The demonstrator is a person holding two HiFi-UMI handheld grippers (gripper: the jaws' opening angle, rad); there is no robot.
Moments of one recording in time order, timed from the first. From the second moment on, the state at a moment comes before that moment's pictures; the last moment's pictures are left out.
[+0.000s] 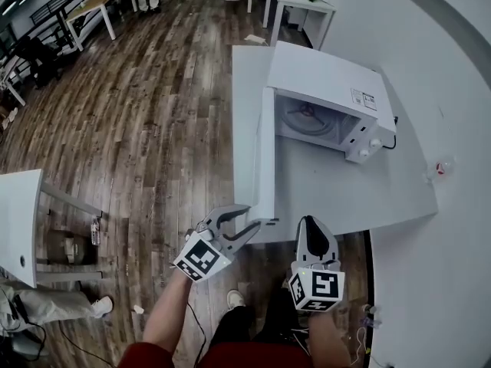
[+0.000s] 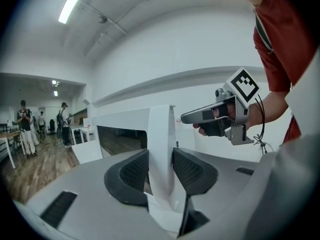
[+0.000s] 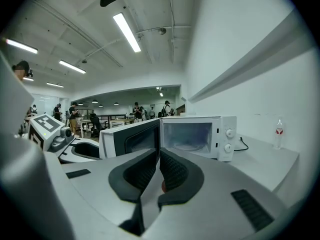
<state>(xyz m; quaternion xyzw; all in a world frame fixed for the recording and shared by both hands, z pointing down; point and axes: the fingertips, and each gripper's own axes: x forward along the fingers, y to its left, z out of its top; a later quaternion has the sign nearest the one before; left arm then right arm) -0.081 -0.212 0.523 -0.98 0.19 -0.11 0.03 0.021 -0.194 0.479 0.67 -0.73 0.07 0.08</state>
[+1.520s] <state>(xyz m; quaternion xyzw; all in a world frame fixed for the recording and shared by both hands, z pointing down) 0.115 -0.231 0.515 -0.91 0.41 -0.08 0.00 0.264 -0.225 0.430 0.67 -0.74 0.04 0.03</state>
